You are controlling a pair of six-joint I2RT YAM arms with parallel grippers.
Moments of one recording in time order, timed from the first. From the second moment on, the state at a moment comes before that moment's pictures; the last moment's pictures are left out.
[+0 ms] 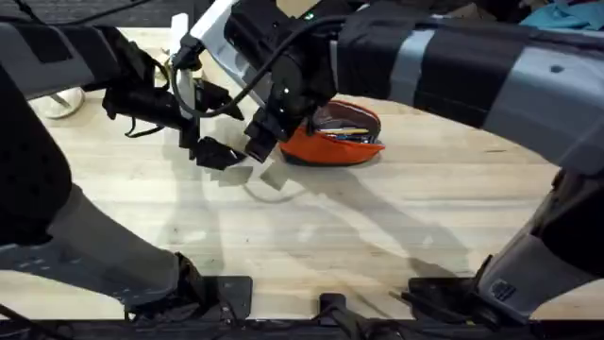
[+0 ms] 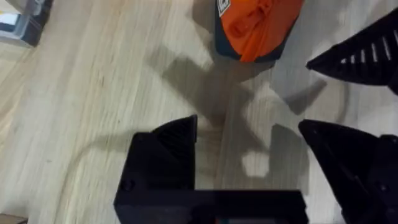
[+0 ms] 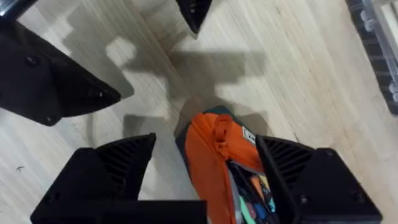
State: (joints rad) left arm 0.27 1.79 1.14 -1.06 0.86 1.67; right arm 0.85 1.95 1.66 -0.90 0.10 -0.15
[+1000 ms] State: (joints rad) left arm 0.26 1.79 1.14 -1.06 0.87 1.67; right arm 0.85 1.92 1.66 -0.92 0.09 -0.14
